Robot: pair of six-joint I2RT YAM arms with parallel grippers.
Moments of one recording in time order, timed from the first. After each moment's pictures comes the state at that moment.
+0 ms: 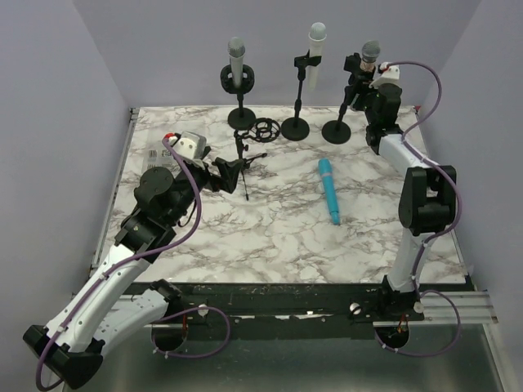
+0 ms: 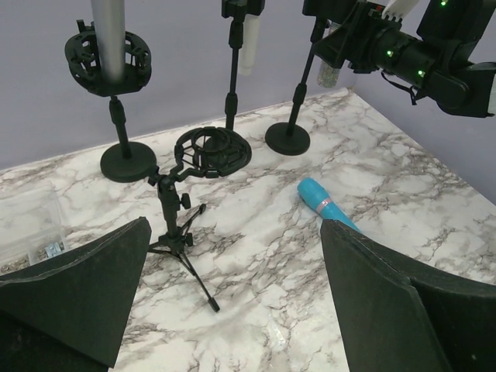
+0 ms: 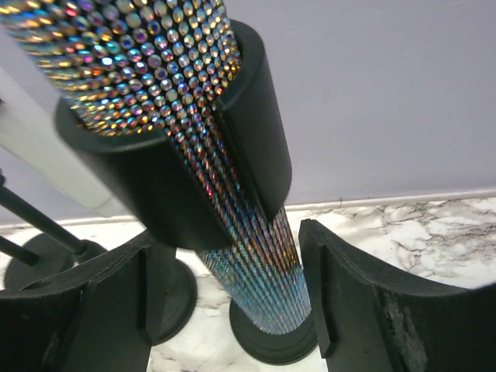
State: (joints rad) left arm -0.58 0.81 0.92 -0.07 -0.05 -0.14; right arm 0.06 1.96 1.51 0.44 -0.01 0.20
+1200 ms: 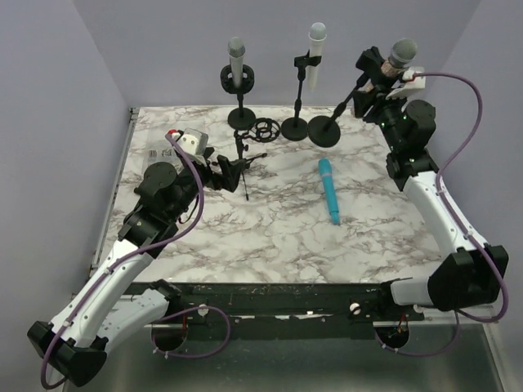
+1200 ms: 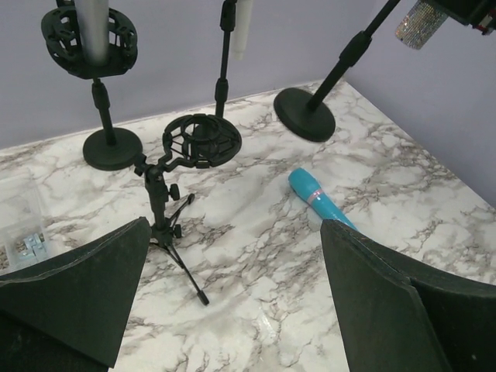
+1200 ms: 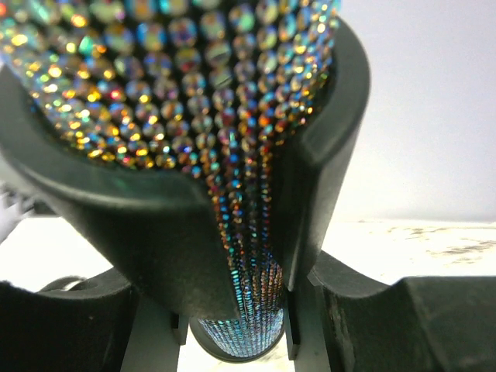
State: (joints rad) left arm -0.54 0.84 0.92 -0.07 0.01 -0.17; right arm 0.11 1.41 1.25 0.29 -0.08 0.20
